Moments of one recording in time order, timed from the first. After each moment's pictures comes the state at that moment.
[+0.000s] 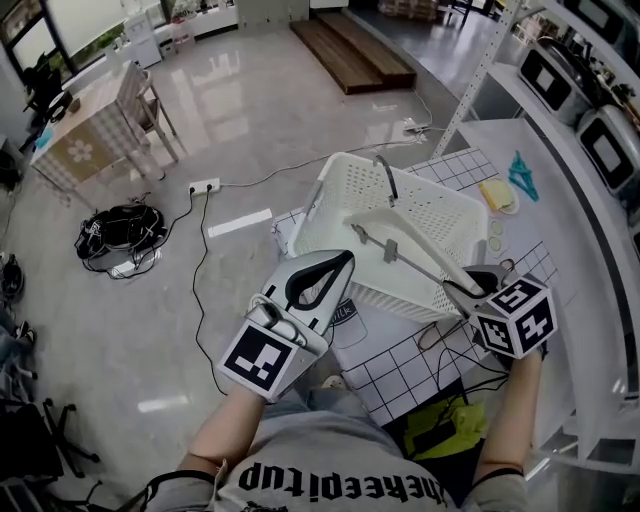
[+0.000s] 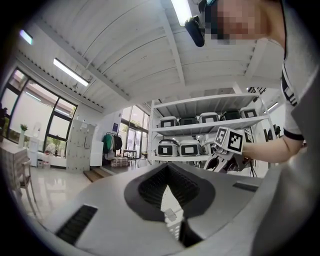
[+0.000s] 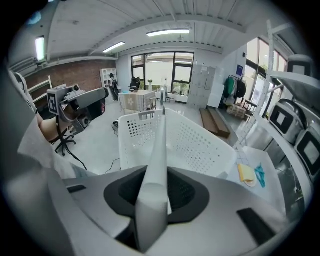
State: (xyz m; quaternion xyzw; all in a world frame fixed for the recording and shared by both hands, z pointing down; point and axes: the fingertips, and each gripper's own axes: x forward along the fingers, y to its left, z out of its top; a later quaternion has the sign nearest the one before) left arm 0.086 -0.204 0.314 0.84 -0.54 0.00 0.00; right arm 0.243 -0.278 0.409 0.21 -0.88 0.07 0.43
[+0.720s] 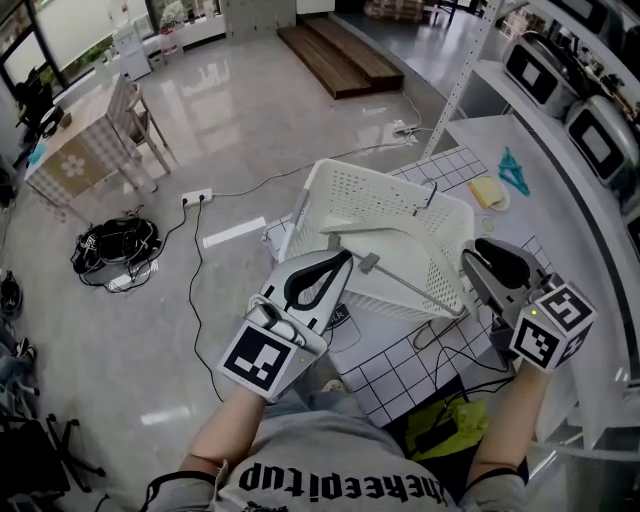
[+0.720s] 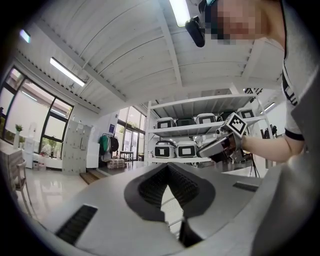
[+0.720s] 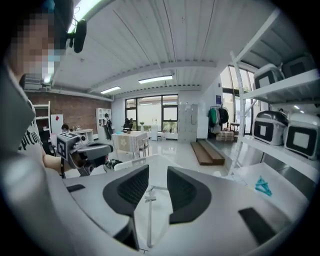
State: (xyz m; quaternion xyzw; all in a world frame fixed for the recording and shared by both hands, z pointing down) left arm 0.100 -0.212 0.307 0.85 -0.52 0.00 -0.01; right arm 0.250 -0.291 0.298 0.27 -0.94 0.05 0.19
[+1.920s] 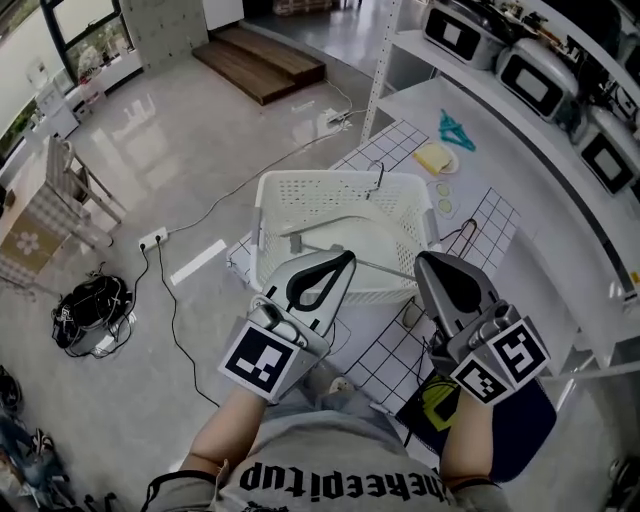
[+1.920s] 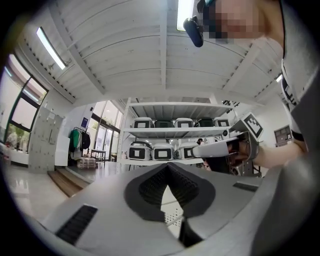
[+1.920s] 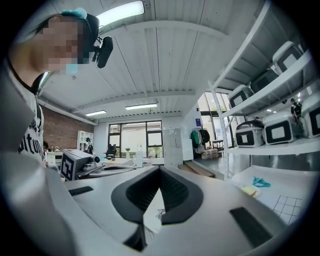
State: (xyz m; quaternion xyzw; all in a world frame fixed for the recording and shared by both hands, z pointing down) left arm 0.141 -0.221 0.296 0.92 -0.38 -0.02 -0.01; right arm 0.219 -0.226 0.268 0.39 -0.92 0.04 0.02
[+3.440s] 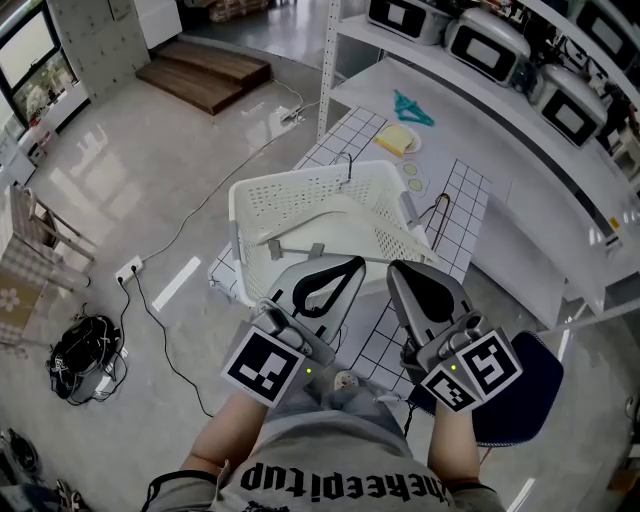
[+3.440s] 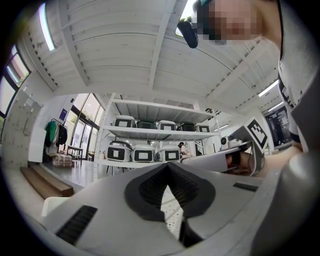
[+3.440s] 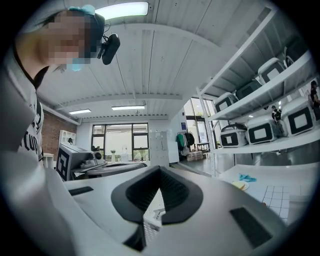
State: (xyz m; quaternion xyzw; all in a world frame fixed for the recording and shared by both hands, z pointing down) left arm 0.163 -0.207 0.290 0.96 -0.26 -0.03 0.00; right arm 0.199 -0.205 0.282 0.47 -0.88 0.04 0.00
